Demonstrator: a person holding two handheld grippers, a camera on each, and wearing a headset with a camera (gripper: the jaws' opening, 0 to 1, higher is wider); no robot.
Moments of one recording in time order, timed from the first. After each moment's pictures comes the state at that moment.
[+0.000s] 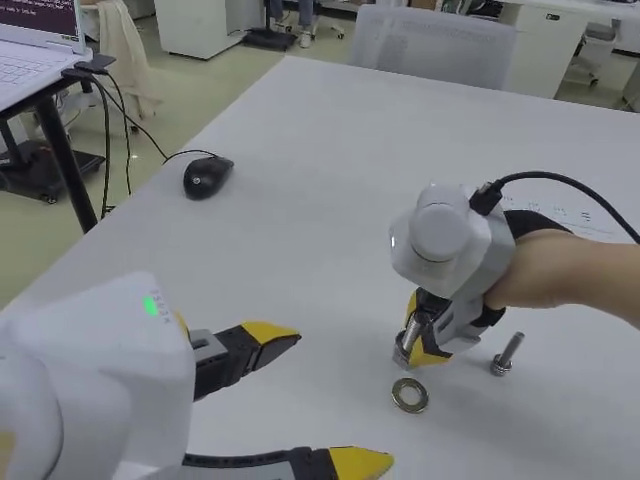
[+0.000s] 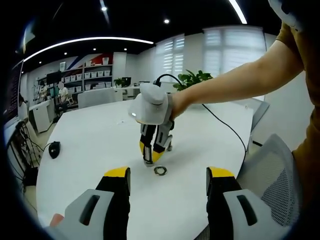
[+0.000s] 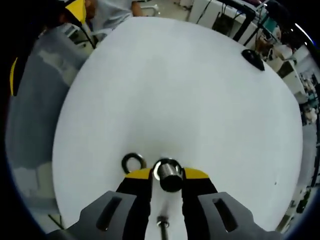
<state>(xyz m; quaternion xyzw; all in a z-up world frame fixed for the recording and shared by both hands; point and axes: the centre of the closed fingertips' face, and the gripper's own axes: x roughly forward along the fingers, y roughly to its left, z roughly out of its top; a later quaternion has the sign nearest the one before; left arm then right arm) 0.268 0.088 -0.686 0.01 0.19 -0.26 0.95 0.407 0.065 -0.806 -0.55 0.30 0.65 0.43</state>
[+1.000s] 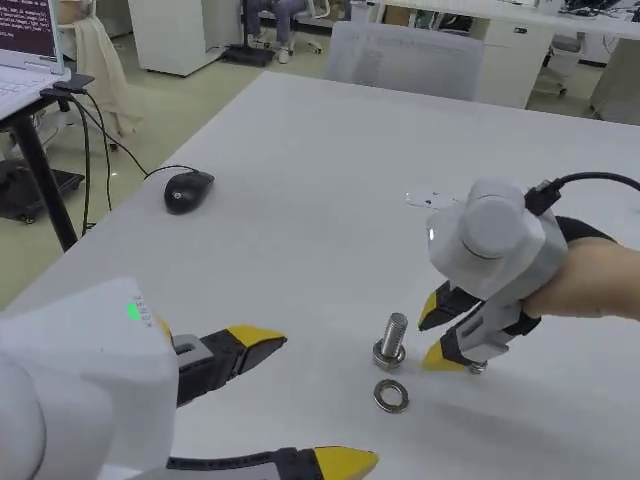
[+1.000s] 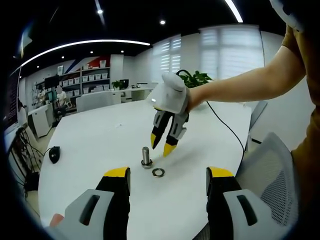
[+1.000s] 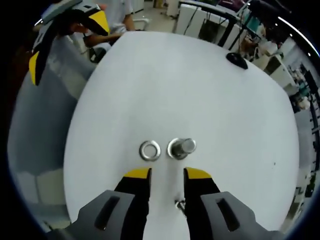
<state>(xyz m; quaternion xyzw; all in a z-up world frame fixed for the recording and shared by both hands) 0.263 0.081 -0.679 0.02 0.18 -0.27 0.95 0.397 0.027 -0.780 -0.50 0.29 0.65 0.49</state>
